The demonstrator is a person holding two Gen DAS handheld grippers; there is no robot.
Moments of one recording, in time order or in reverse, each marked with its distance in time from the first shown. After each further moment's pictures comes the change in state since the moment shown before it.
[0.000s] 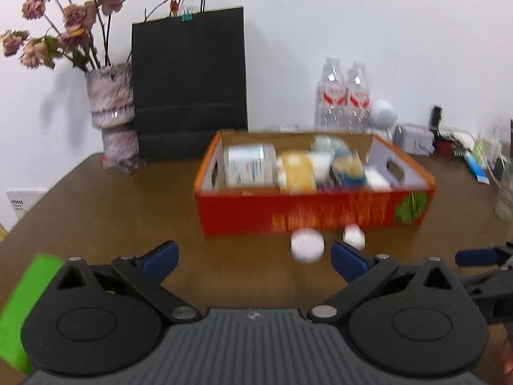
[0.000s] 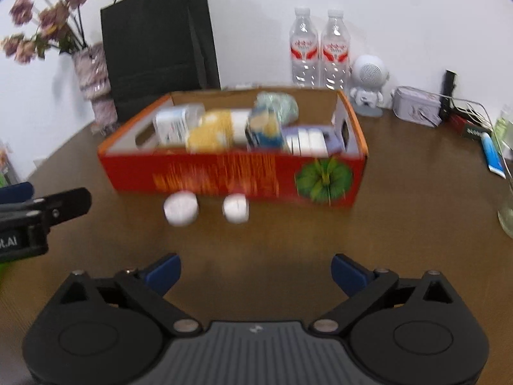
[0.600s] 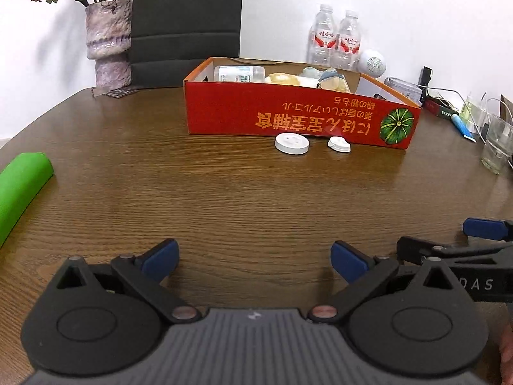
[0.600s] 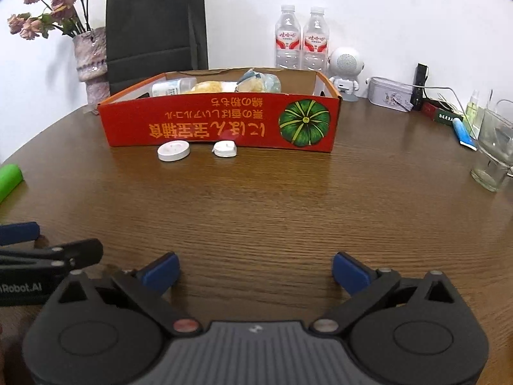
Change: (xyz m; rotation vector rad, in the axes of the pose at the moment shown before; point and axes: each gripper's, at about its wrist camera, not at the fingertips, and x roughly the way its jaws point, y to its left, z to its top) left arm -0.005 -0.003 -0.070 -0.072 0.125 -0.045; right arm -0.019 0.008 -0.071 -0.011 -0.043 -0.076
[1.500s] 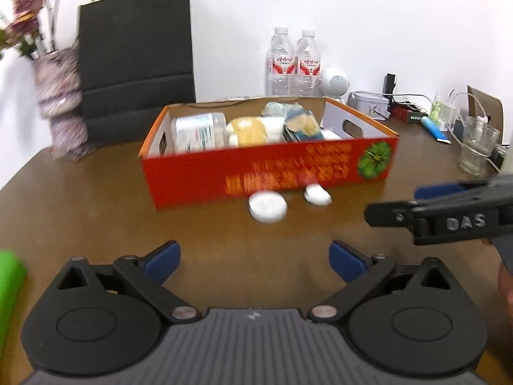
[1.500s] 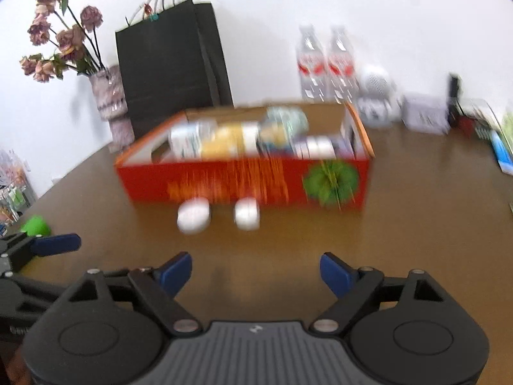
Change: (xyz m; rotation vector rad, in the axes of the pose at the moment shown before) left arm 0.034 -0.001 0.063 0.166 -0.076 -0.109; right arm 0.026 -0.014 0.073 0.016 -0.058 0.164
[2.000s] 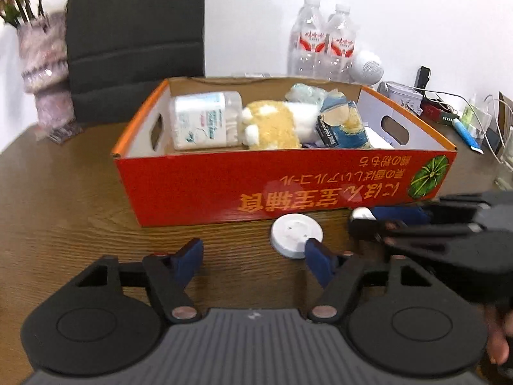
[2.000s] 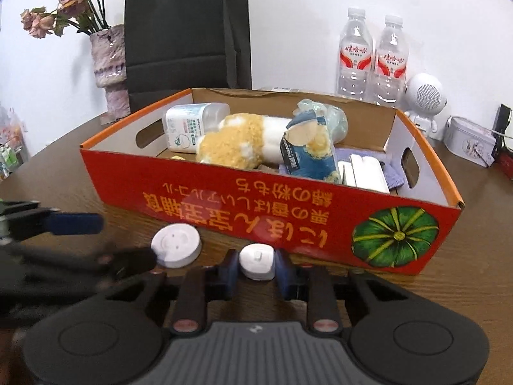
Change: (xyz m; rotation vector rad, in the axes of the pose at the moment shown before) left arm 0.077 0.015 0.024 -0.089 0.089 -0.002; right arm 0.087 0.018 0.020 -0.127 0.057 -0.001
